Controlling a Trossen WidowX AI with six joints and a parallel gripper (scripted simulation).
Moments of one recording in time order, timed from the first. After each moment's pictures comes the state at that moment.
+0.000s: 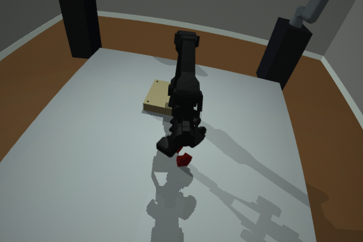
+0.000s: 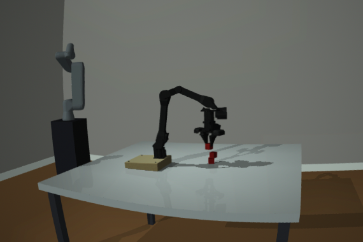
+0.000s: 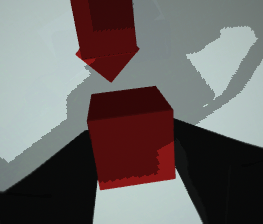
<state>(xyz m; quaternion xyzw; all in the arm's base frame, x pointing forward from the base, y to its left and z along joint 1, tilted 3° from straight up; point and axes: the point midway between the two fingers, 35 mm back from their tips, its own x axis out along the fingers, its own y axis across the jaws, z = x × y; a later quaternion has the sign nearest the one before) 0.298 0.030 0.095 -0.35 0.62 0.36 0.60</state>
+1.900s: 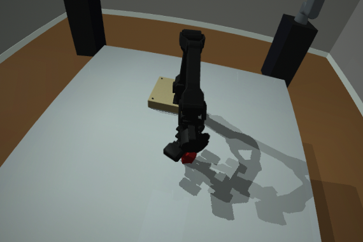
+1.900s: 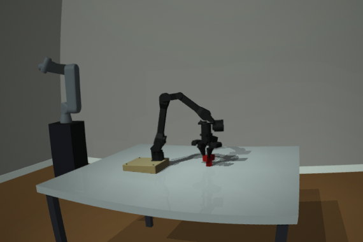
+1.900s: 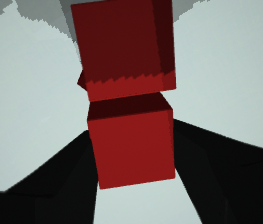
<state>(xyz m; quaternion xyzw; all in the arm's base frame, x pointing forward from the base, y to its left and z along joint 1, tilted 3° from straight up) 0.293 0.039 0.037 -0.35 0.61 0.36 0.61</state>
